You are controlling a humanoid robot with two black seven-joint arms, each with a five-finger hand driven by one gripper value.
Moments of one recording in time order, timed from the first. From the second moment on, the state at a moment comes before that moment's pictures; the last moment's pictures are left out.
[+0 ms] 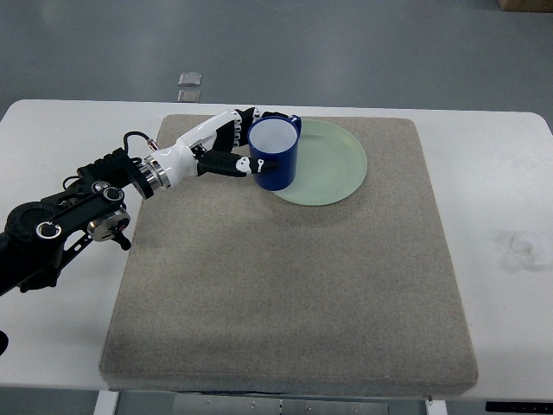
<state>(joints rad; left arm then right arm) -0.77 0.35 -0.56 -0.95 0.79 -0.23 -0.44 0.00 0.00 0.04 0.07 -0.03 0.18 0.22</state>
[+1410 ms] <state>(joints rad) -0.73 0.39 -0.57 -0.73 0.62 -0.07 -0.49 0.00 0.00 0.04 0.07 -0.03 0.18 0.22</state>
